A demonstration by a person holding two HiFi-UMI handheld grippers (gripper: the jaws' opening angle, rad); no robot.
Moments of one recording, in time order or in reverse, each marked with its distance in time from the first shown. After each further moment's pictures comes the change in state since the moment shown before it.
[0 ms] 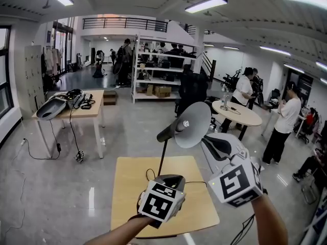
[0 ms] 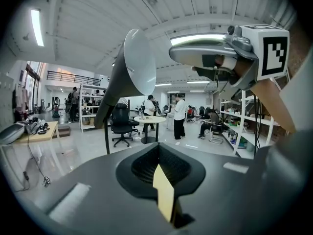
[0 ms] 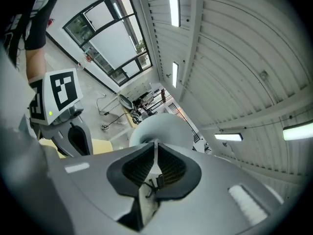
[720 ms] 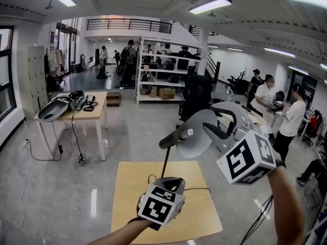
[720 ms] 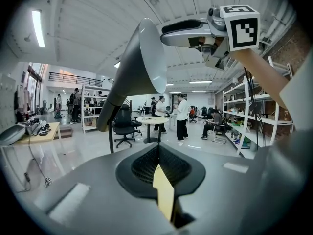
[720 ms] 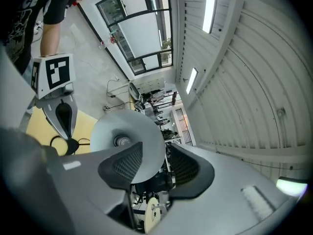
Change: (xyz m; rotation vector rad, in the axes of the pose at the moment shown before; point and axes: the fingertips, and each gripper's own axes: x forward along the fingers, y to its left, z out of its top) left arm 0.052 0.060 0.017 0.001 -0.007 0.023; right arm 0.088 -0.080 0.012 -0.355 0.023 0.008
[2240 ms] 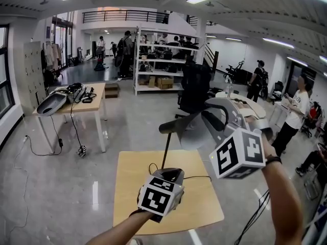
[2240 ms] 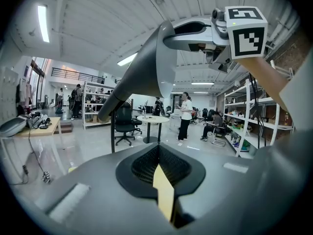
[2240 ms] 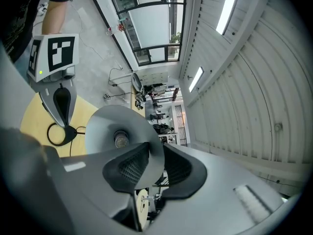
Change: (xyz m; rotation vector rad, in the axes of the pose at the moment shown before) left arm -0.002 0.005 -0.035 -0.045 0.003 0.003; right arm 0.009 0.044 -0.002 -0.122 0.079 -0.044
